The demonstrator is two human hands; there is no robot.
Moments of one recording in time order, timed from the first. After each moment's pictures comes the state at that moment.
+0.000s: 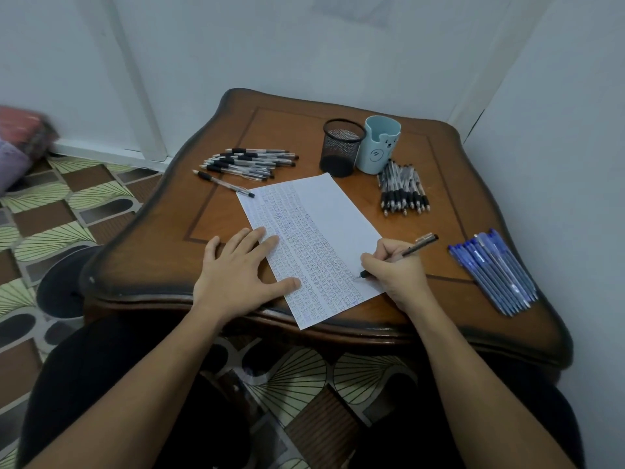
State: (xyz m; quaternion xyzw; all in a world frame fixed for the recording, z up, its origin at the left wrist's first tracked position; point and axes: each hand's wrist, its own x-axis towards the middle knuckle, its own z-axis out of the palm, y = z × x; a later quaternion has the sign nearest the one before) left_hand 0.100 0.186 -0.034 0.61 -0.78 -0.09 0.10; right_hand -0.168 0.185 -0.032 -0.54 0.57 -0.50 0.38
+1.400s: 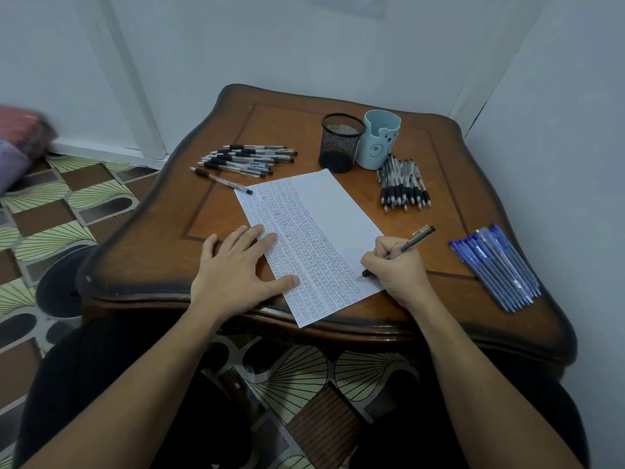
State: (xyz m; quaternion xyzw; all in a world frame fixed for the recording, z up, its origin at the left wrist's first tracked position) left_hand 0.100 0.189 -0.033 0.61 -0.78 -0.09 0.11; right_hand -0.165 0.189 -0.025 -0.55 0.57 -0.49 0.37
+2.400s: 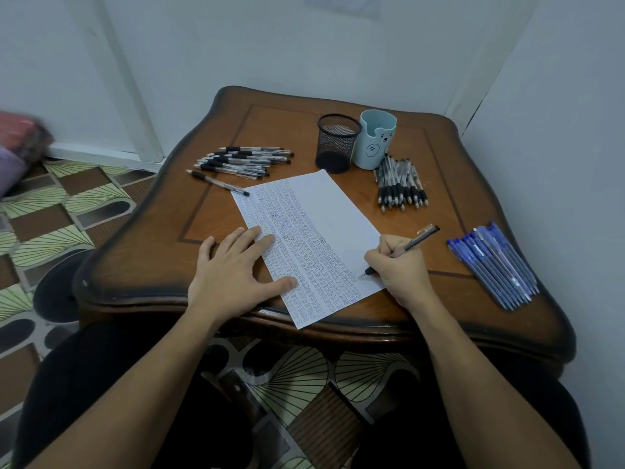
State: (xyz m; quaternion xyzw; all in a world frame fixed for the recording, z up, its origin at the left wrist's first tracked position) left_hand 0.099 0.187 -0.034 0.61 -0.78 -0.10 0.11; right_hand -0.168 0.191 -0.023 -0.53 0.58 -0.51 0.36
